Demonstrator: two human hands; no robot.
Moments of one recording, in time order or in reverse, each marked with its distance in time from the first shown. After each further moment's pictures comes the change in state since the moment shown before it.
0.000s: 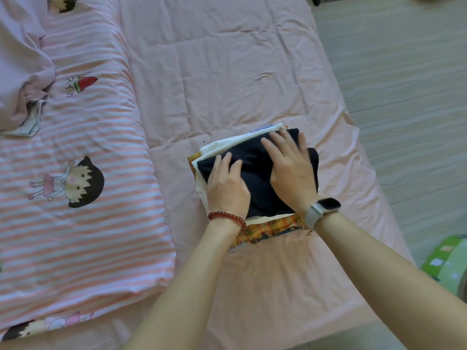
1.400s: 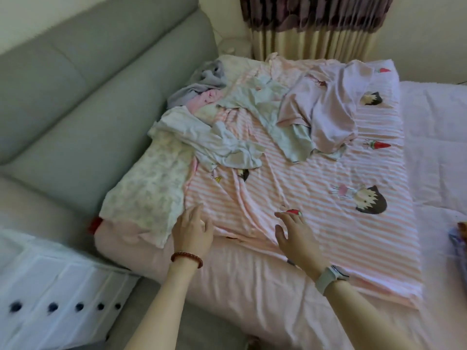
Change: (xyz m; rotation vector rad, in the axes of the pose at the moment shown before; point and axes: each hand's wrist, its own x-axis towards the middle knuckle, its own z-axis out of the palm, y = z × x) left_hand -0.356 -0.456 -0.499 0.138 0.474 -0.598; right_hand -0.134 -0.639 -0.009 0.448 -0.404 -0.323
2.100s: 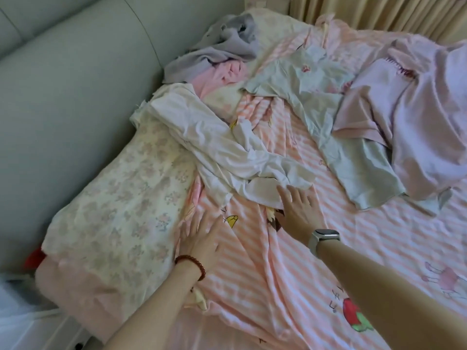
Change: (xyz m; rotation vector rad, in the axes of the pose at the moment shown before) left_hand 0.261 -0.121 0.172 0.444 -0.494 0.110; right_hand 0.357 0.050 0.157 -0.570 -0.244 -0.073
